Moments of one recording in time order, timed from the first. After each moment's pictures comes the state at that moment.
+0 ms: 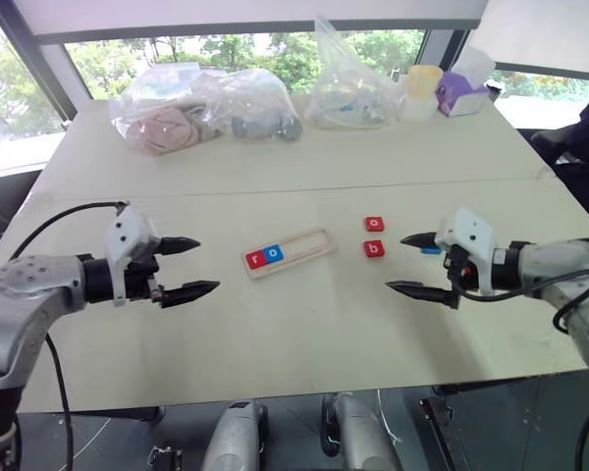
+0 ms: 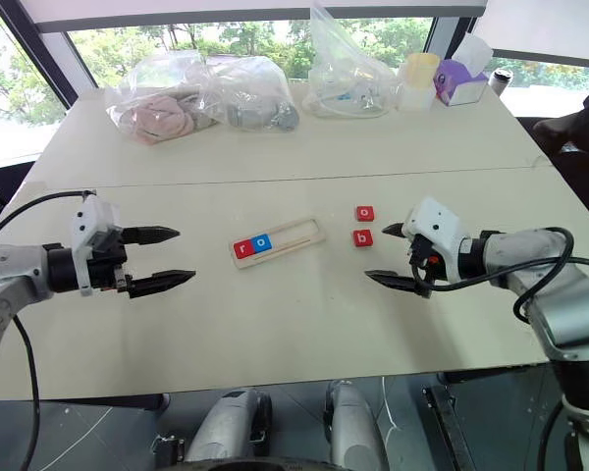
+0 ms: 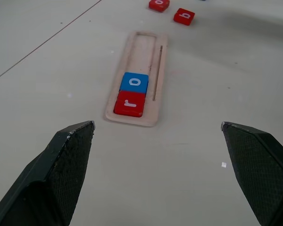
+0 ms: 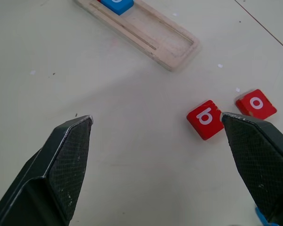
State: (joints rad) left arm -0.17 0.92 0.21 -0.33 -0.58 0.64 -1.05; right arm -0.32 -0.96 -0.05 -0.31 0.39 0.61 1.05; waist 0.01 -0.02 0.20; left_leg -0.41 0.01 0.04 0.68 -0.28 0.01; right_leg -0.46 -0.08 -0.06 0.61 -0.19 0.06
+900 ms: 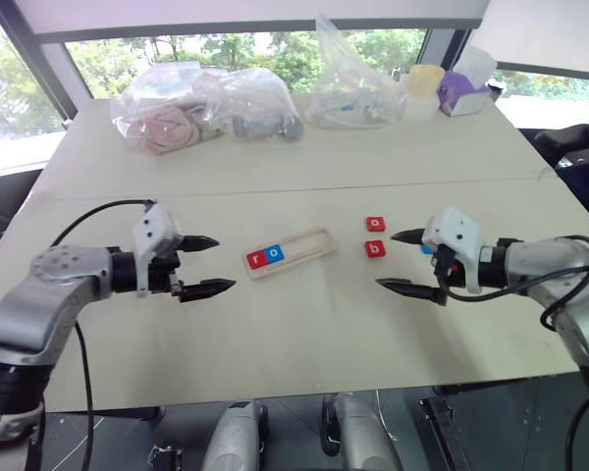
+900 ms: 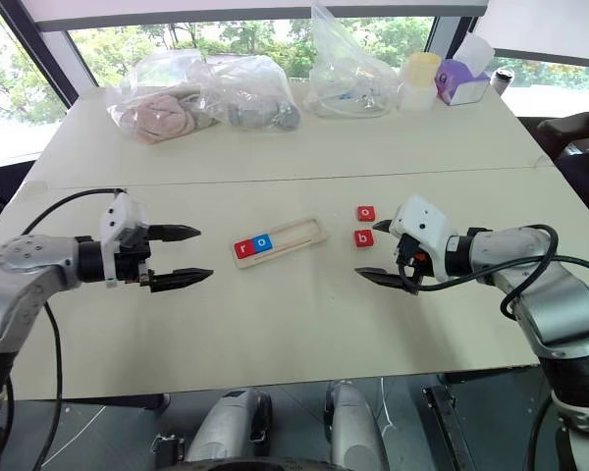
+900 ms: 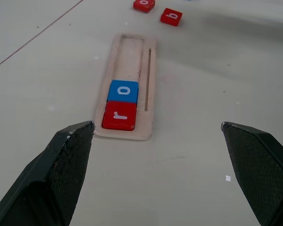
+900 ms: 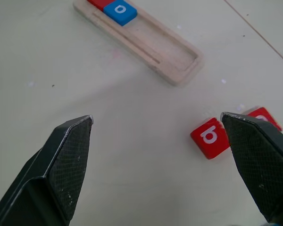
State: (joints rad) left arm -0.34 0.83 0.02 -0.19 -0.46 0.52 -1.05; right arm -0.30 -0.92 -0.02 -0.37 0.38 0.63 0.96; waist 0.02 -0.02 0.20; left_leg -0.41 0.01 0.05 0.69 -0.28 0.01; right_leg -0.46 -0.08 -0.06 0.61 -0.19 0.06
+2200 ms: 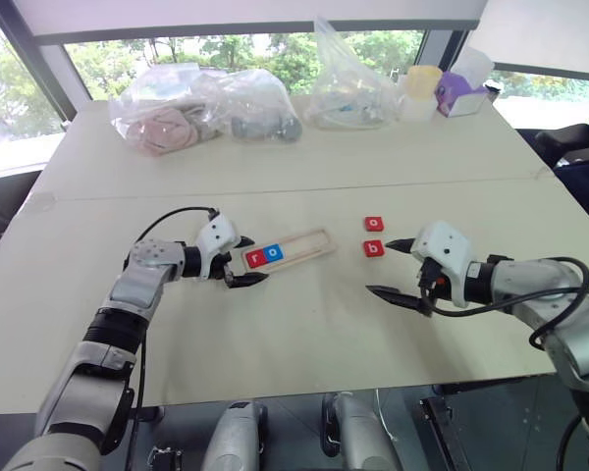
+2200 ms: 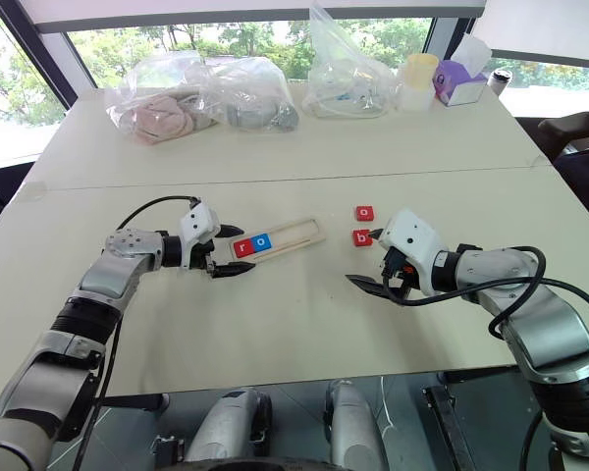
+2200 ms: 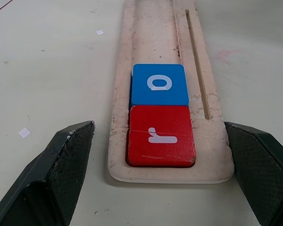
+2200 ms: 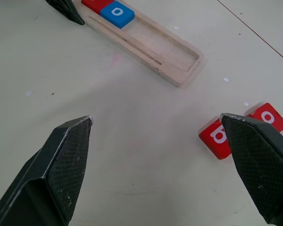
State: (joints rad) left arm -0.60 0.53 -0.18 0.44 -0.13 0.13 -1.09; right arm -0.24 -0.87 -0.02 -0.47 0.38 0.67 0.83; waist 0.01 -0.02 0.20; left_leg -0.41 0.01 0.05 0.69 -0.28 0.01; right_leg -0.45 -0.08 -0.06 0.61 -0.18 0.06
